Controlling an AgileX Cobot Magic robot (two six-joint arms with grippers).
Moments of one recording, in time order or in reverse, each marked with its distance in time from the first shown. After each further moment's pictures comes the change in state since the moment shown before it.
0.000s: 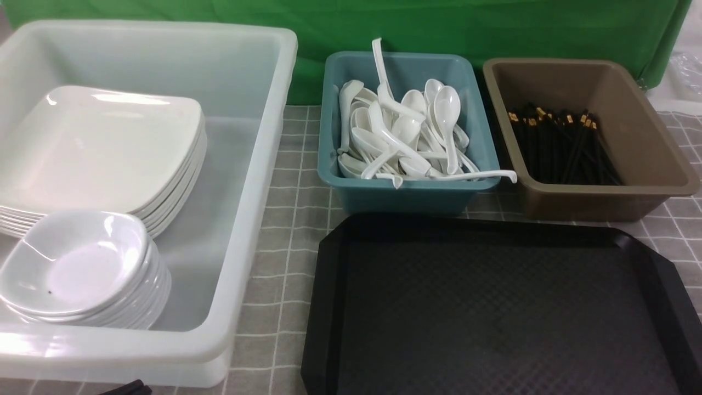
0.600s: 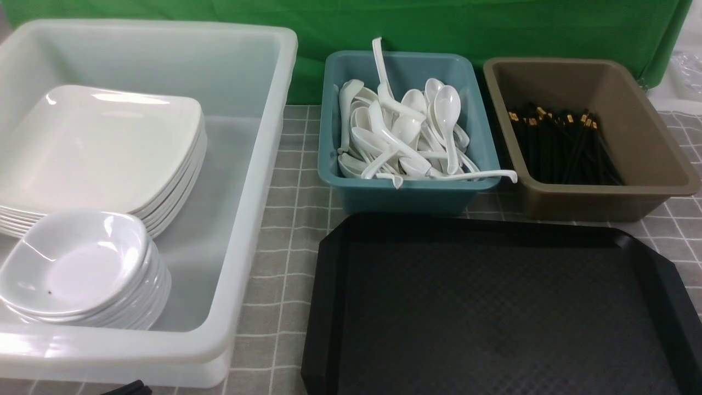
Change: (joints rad) right arm 0.000 -0.001 0.000 -0.002 0.010 0.003; left arm 0.000 0.000 0.000 0.000 0.000 0.000
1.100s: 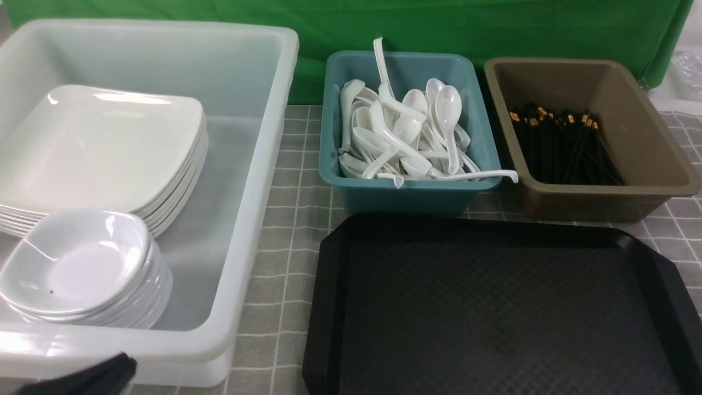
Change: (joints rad) right arm 0.000 0.000 0.000 0.000 0.000 0.001; left arm 0.075 -0.008 0.000 0.103 -0.187 -0.087
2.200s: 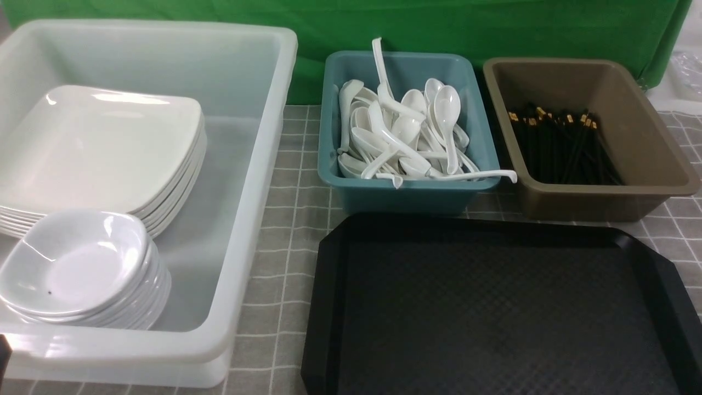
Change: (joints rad) right arm 0.000 0.000 0.000 0.000 -0.001 0.000; left arm 0.437 -0.212 0.000 0.123 0.229 -0.316
